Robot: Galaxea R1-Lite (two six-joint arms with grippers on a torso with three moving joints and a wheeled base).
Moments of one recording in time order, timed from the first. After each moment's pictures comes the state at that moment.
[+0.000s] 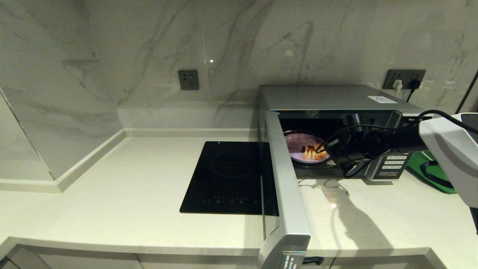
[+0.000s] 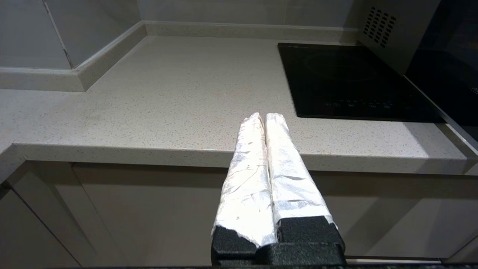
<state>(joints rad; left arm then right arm) 0.00 0.00 0.00 -0.01 0.01 -0.05 0.09 2.38 -1.75 0.12 0.00 1.10</state>
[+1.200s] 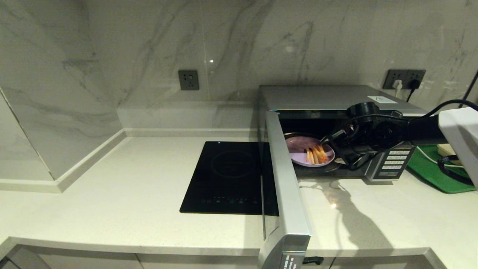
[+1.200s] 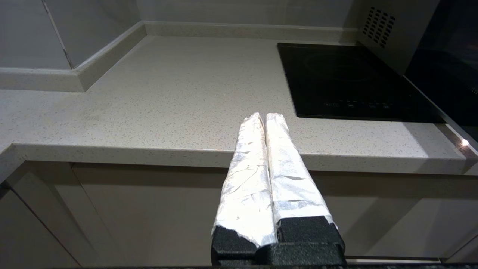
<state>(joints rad) 0.00 0.00 0.00 -0.01 0.01 -0.05 0.09 2.29 -1.73 0.13 0.00 1.08</state>
